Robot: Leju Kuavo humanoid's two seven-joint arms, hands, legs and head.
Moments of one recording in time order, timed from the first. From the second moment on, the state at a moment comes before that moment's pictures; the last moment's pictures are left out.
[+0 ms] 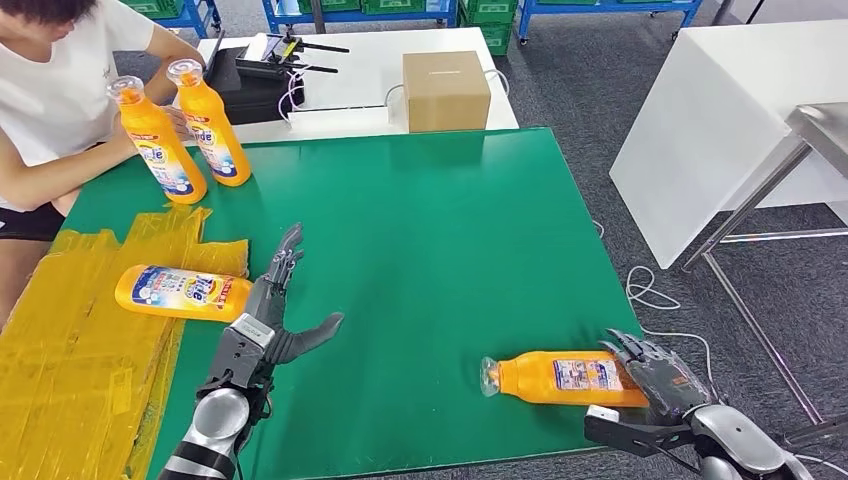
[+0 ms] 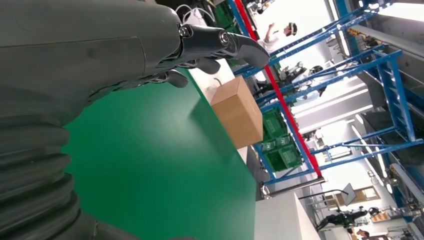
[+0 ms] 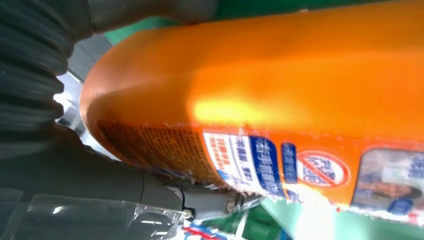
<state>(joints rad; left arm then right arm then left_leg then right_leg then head) -0.12 -0.10 -0.25 -1.40 -0.29 0.10 -0.48 0.04 -0.58 0.37 -1.32 0.91 0.03 -0.03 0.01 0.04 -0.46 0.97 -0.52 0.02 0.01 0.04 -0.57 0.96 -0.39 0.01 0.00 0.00</state>
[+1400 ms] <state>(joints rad) -0.17 -0.10 -0.29 -1.40 -0.25 -0.05 -0.32 -0.07 -0.02 0.05 -1.37 0.57 -0.52 -0.27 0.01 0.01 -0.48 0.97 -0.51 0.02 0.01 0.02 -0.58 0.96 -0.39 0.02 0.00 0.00</state>
